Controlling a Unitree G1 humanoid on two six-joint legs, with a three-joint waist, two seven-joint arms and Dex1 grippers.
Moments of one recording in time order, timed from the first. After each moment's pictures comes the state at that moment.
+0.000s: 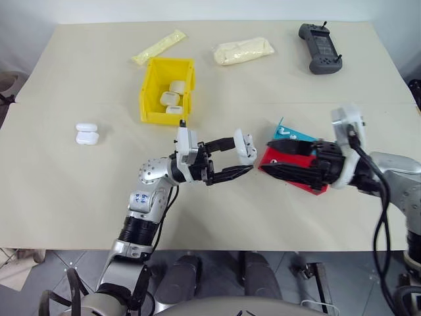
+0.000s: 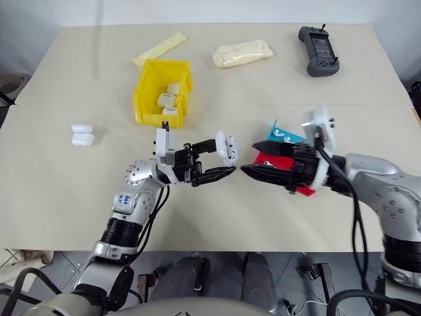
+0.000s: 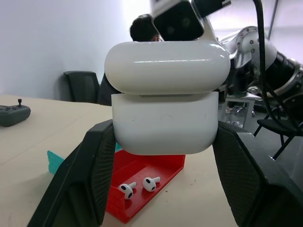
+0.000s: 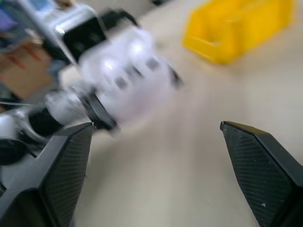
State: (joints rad) left arm -0.48 0.16 -0.10 0.13 -0.45 0.03 -1.11; right arm -0.27 -0.86 -0.27 -0.38 1.02 0.93 0.86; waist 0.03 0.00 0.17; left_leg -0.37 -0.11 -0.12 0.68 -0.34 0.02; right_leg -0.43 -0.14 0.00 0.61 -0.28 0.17
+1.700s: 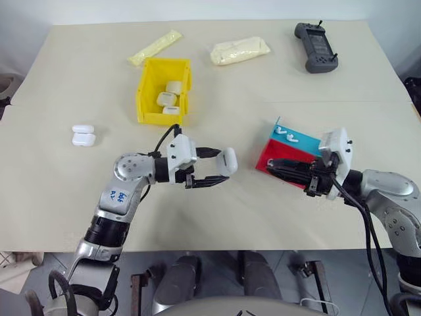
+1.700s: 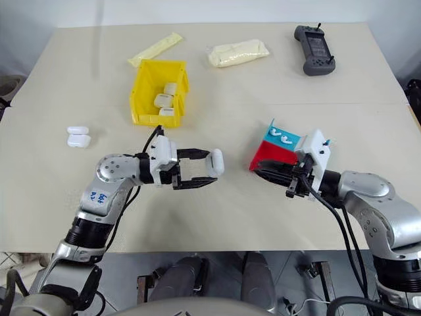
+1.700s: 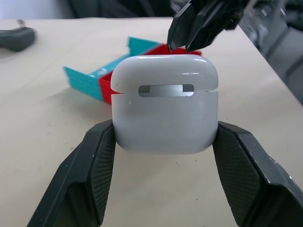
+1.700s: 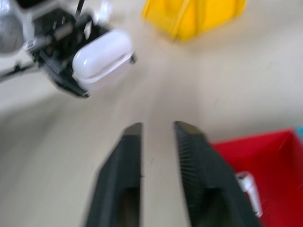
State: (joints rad) left arm -0.42 0.40 -0.11 -0.05 -0.30 0.18 -1.00; right arm -0.16 -0.72 -0.20 -0.41 0.71 0.63 0.87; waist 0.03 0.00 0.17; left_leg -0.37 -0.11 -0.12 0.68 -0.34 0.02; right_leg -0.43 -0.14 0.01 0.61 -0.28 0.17
